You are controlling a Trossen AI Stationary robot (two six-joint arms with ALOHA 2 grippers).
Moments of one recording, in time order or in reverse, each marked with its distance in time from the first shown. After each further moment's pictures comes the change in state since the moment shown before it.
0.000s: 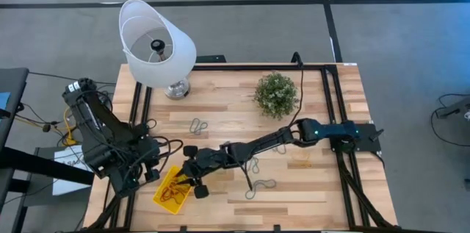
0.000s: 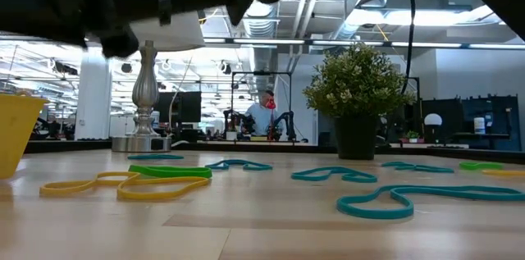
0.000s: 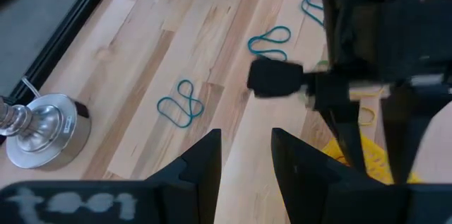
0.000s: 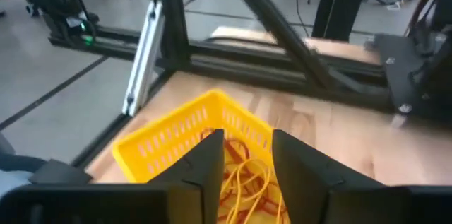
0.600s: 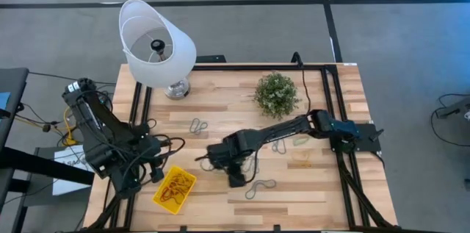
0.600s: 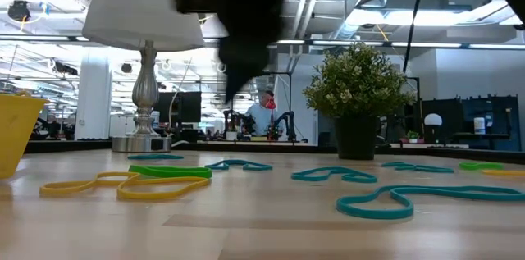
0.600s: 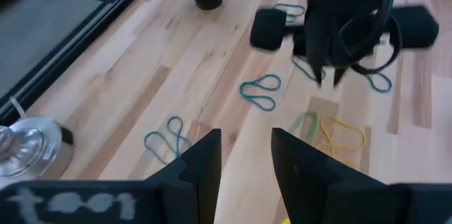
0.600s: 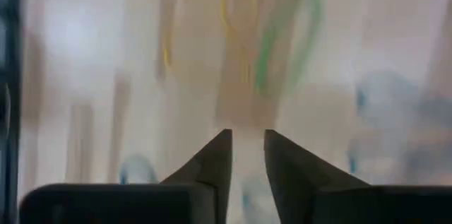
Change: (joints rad) left arm 0.024 0.000 0.000 0.103 -0.135 -0.017; right arm -0.019 -0.207 -0.001 -1.176 -0.053 0.120
